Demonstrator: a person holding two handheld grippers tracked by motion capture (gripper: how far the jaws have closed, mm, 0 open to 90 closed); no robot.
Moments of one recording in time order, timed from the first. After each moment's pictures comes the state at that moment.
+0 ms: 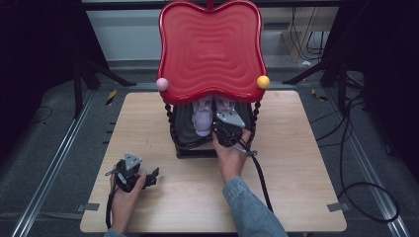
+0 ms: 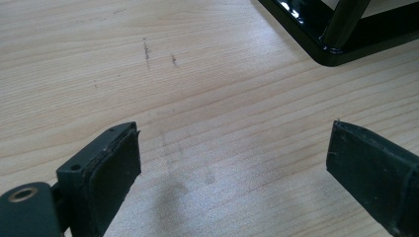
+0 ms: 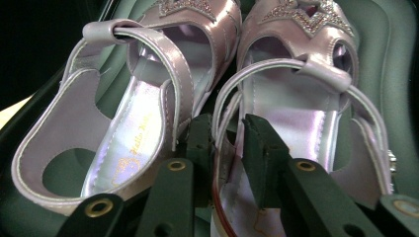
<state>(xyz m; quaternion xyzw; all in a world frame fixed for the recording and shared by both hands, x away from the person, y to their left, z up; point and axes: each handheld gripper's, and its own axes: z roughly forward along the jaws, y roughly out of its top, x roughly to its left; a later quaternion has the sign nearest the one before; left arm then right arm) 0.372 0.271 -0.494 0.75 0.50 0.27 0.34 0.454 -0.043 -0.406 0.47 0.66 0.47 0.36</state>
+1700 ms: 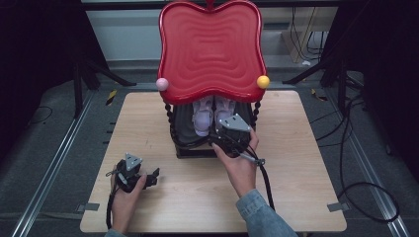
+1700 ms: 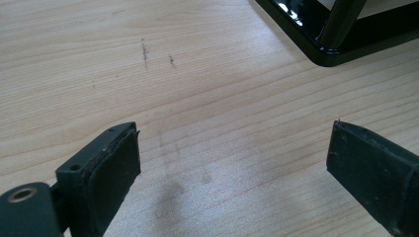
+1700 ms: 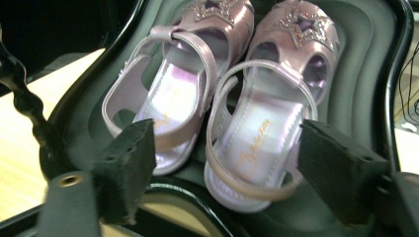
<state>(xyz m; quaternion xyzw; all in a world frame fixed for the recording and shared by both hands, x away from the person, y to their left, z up) 0.371 0.270 -0.493 0.75 0.50 0.27 0.34 0.412 -0.055 -0.378 0.45 0.70 0.44 0.34</state>
